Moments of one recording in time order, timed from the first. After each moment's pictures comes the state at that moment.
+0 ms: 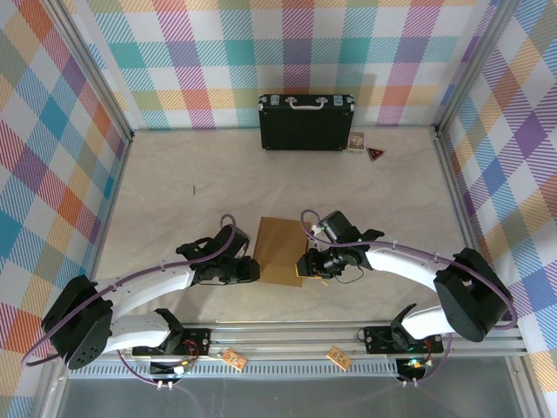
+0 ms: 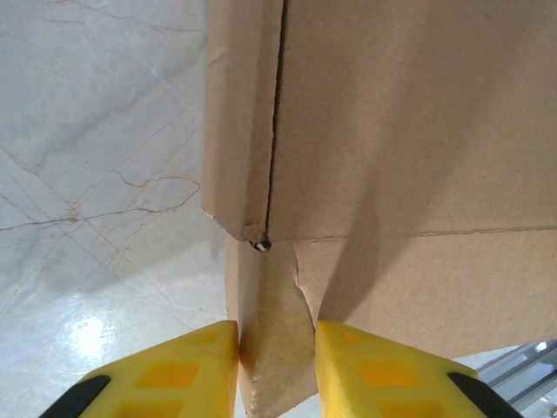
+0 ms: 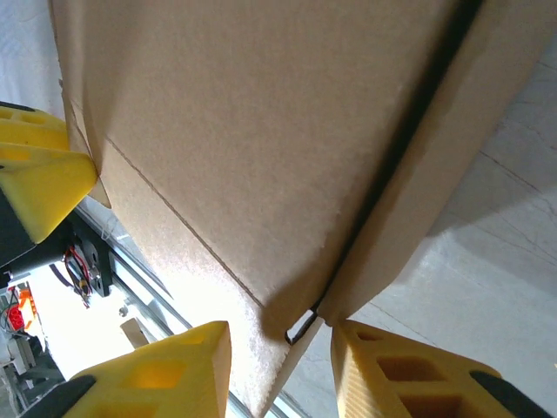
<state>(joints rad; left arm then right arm) -0.76 1.19 0.61 -0.49 0.19 -0.78 0.72 1.38 0.68 -0.38 -0.56 0.67</state>
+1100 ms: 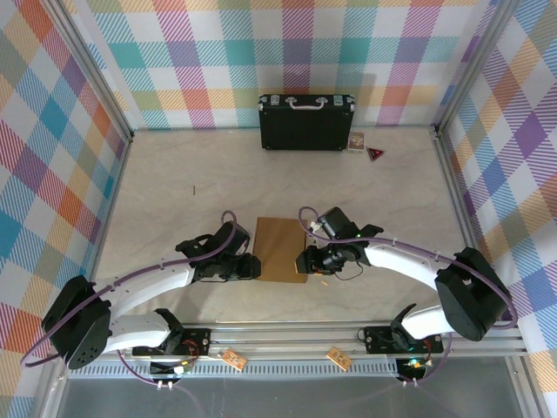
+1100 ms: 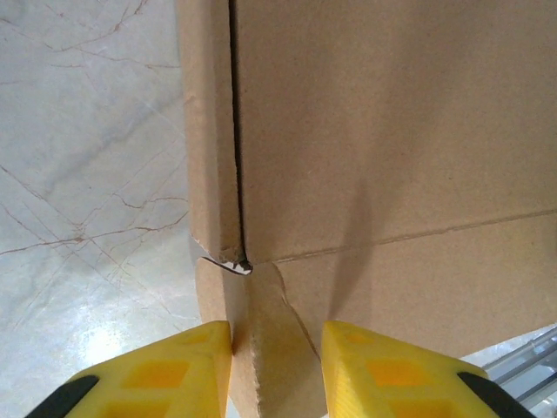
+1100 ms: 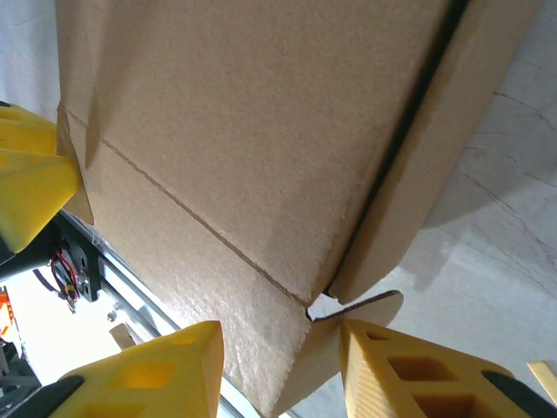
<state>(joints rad) -0.76 1.20 0.65 -0.52 0.17 -0.75 0.72 1.39 0.73 -0.44 -0.53 0.62</state>
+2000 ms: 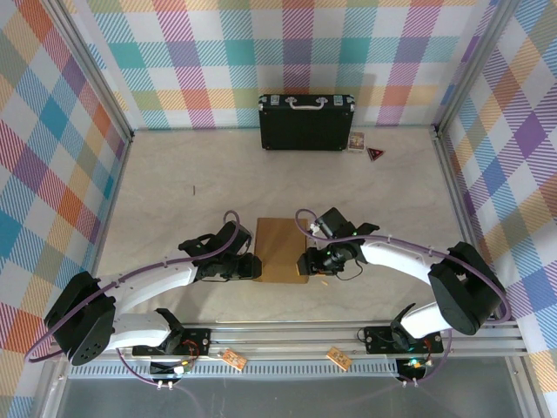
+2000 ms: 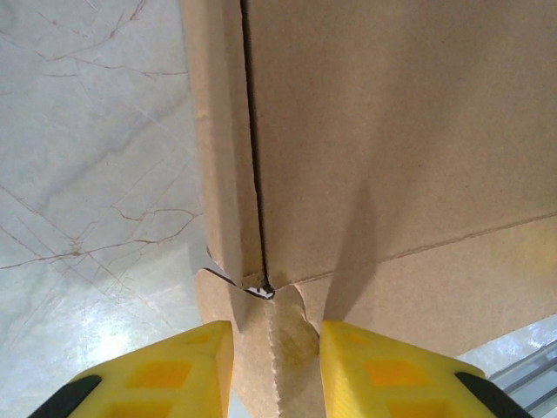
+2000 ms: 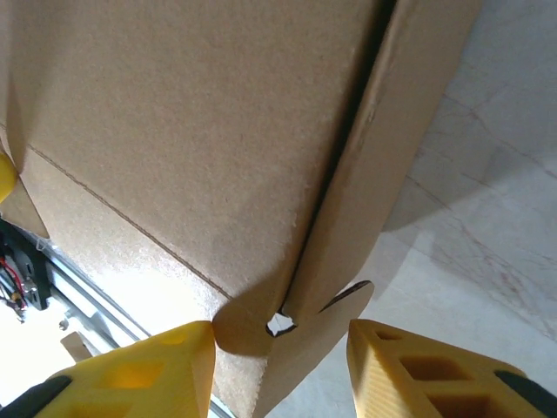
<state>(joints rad) -0.76 1.22 0.65 -0.50 0.16 -0.74 0.72 1.43 0.76 -0.51 -0.46 0.56</state>
